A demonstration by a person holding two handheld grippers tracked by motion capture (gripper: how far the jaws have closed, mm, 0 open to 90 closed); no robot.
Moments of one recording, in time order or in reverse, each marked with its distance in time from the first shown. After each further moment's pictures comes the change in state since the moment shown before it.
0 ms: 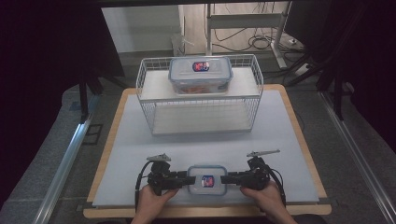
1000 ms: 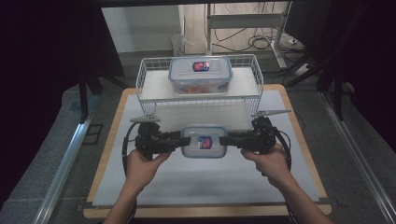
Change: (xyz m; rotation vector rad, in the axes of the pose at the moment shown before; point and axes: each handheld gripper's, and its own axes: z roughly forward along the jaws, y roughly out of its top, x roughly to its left) left arm -0.046 0.116 -0.075 -0.170 0.058 0.156; right arm 0.068 0.110 -0.052 -0.148 -0.016 -0.210
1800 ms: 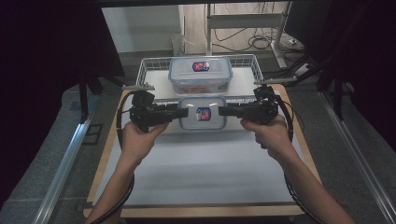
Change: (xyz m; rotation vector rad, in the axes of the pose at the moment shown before) left arm 0.002 0.067 -0.017 -0.040 0.022 0.010; right arm 0.009 0.073 -0.012 -0.065 -0.015 -0.034
